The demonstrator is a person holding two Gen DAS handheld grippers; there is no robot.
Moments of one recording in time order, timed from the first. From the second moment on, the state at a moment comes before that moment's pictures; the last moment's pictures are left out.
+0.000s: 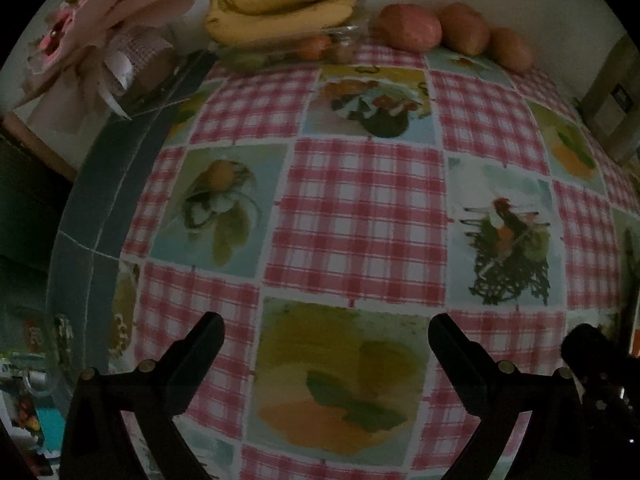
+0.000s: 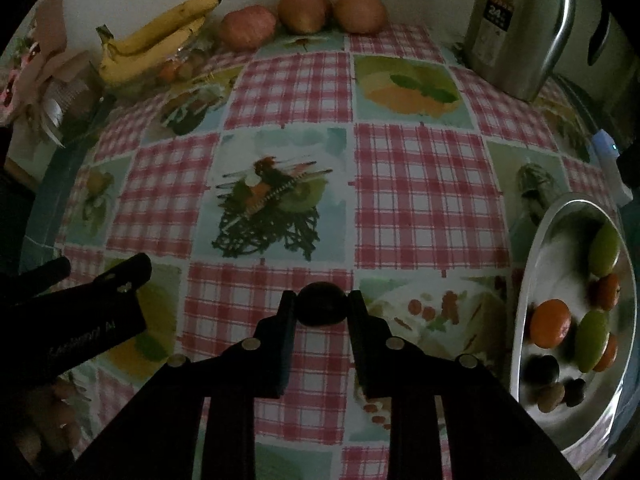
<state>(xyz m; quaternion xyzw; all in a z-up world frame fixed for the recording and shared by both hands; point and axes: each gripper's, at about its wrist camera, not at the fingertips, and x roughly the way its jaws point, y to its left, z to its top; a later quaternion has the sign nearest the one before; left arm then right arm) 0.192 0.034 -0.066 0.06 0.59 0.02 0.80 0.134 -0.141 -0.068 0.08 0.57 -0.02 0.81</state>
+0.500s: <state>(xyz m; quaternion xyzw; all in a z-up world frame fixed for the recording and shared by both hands) 0.223 0.102 -0.055 0.03 0.53 -0.01 0.85 0.142 -0.147 -0.062 0.09 0.57 -0.03 0.82</state>
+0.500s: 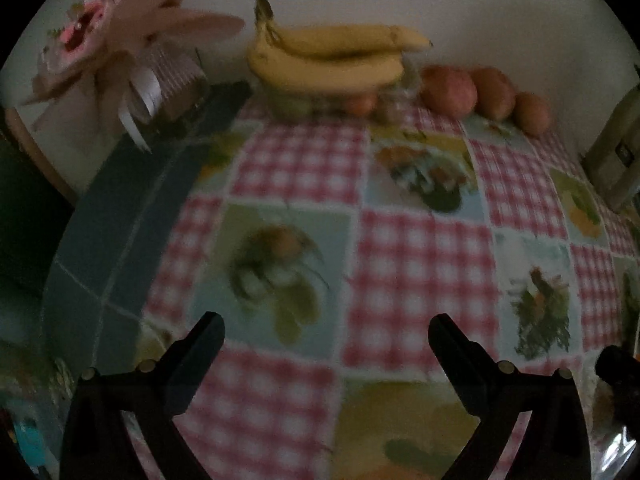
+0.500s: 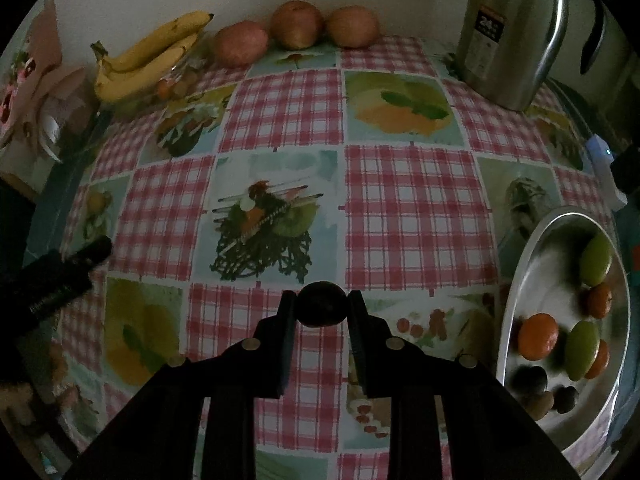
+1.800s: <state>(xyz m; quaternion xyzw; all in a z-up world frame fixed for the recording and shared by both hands) 0.296 0.146 -0.087 -0.05 0.61 -0.01 0.79 0.145 -0.166 -0.064 0.13 0.57 -0.04 0.81</state>
